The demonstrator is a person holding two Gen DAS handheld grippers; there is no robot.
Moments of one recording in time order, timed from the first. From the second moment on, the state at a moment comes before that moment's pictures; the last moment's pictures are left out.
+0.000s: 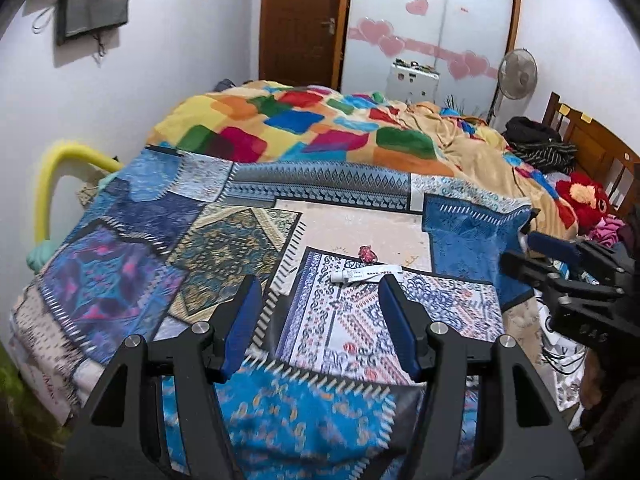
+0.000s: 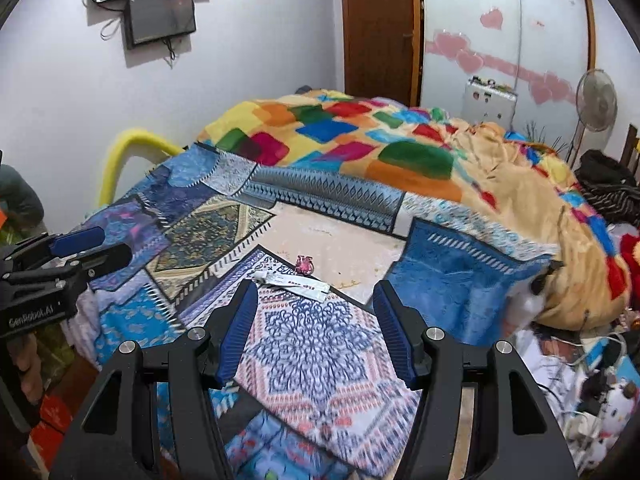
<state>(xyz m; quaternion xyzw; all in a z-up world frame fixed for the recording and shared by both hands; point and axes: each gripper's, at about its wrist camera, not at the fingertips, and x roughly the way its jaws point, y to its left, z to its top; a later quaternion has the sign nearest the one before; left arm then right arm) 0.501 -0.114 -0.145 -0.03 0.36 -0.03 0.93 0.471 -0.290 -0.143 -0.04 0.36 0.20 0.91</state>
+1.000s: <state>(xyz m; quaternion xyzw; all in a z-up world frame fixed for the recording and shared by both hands) 0.612 -0.111 -0.243 -0.03 0.43 -0.08 0.90 0.572 -0.268 -0.219 -0.02 0.43 0.19 0.88</state>
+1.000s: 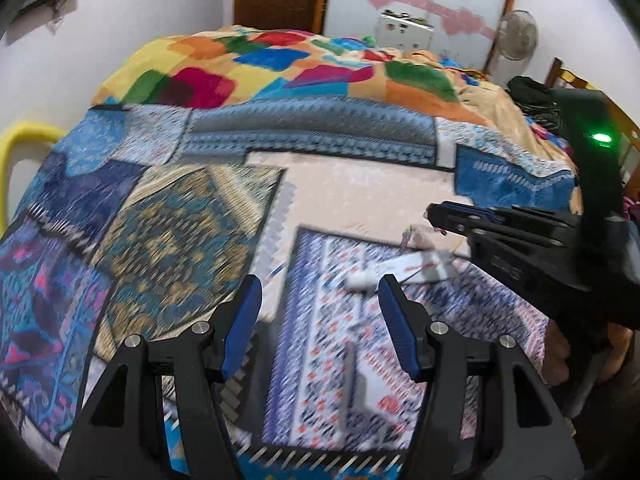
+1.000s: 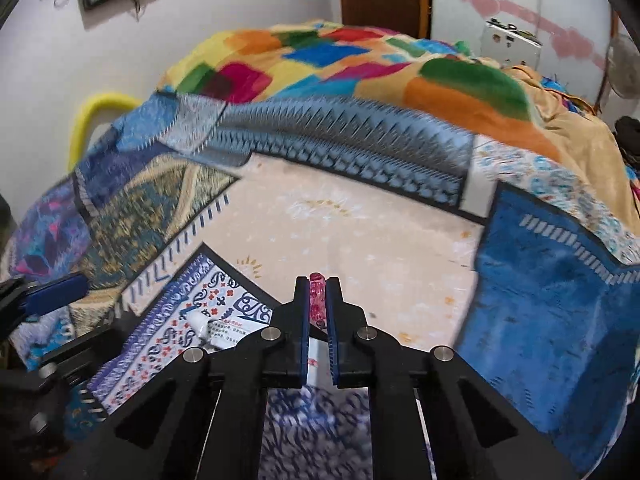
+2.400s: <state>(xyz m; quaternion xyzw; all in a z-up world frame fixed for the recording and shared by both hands) 0.574 -0.191 -0.268 0.03 0.52 -0.15 0.84 0.502 -0.342 -0.184 0.04 0.45 0.18 0.88</state>
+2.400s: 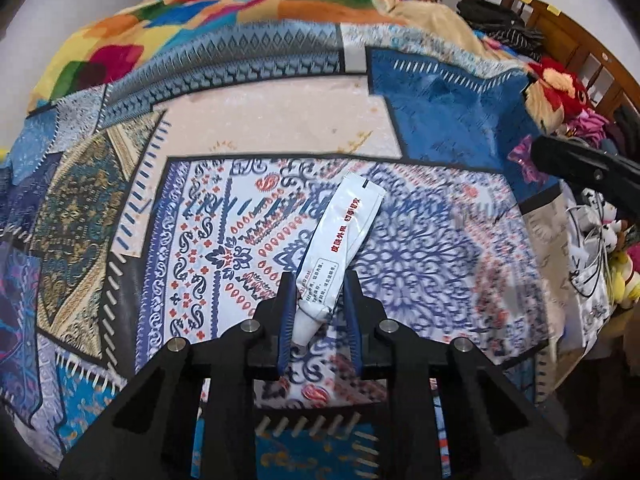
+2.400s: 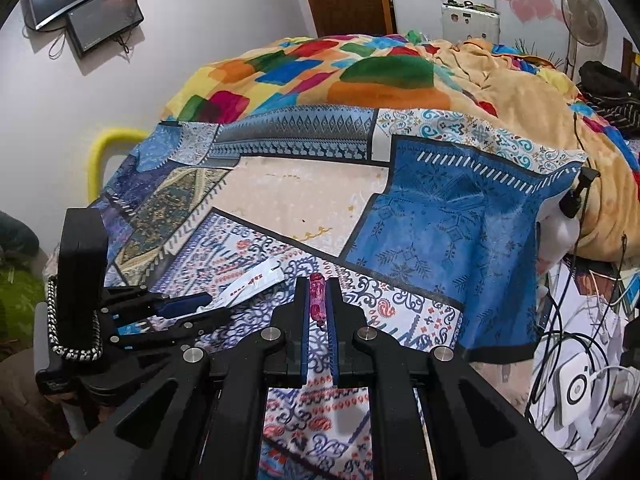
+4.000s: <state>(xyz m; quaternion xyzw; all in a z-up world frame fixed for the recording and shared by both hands) 0.199 0.074 -0.081 -0.10 0.37 0.11 0.92 0.229 -0.105 -0.040 -0.07 0.34 0.42 0.84</state>
